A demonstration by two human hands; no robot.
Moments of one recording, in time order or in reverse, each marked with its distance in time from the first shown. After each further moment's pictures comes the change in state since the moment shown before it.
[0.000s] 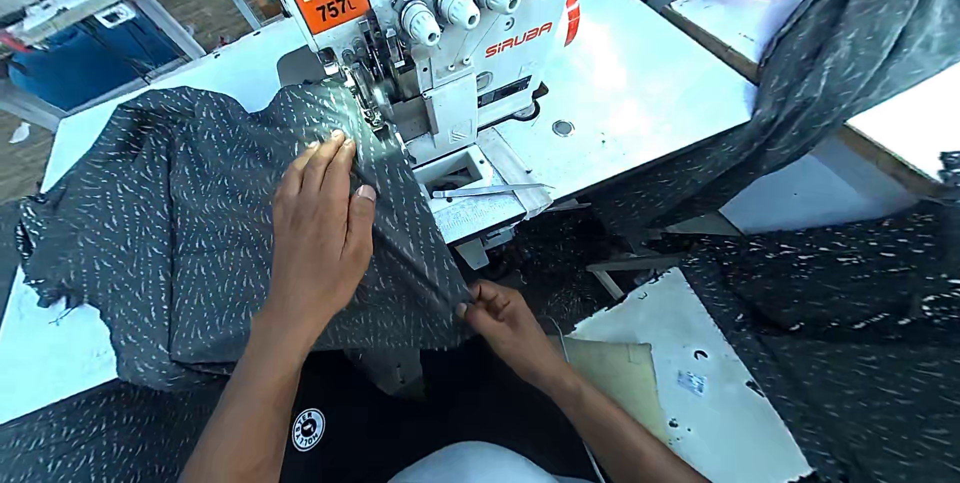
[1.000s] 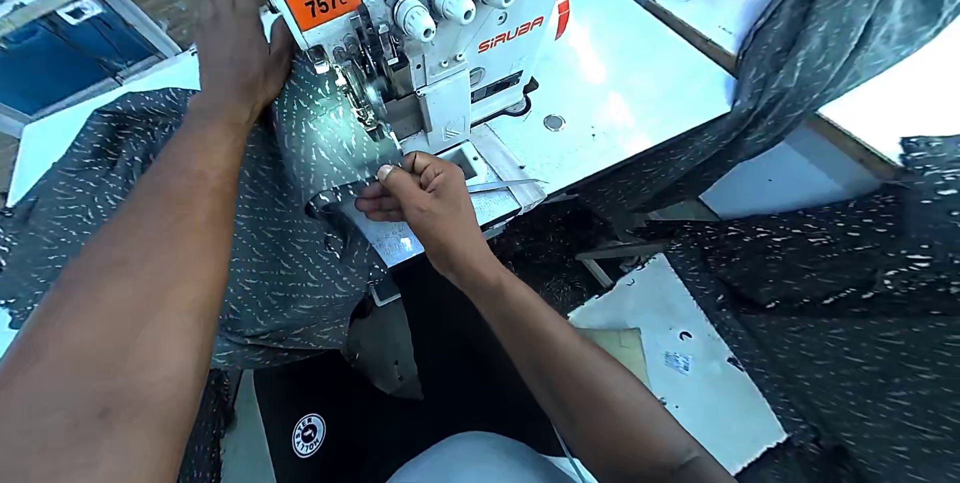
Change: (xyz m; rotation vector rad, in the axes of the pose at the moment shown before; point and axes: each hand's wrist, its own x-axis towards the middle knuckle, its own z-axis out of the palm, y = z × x) left_hand 0.204 -0.120 -0.005 0.283 0.069 0.036; right_hand 0.123 -0.132 0.070 0.279 0.159 -0.070
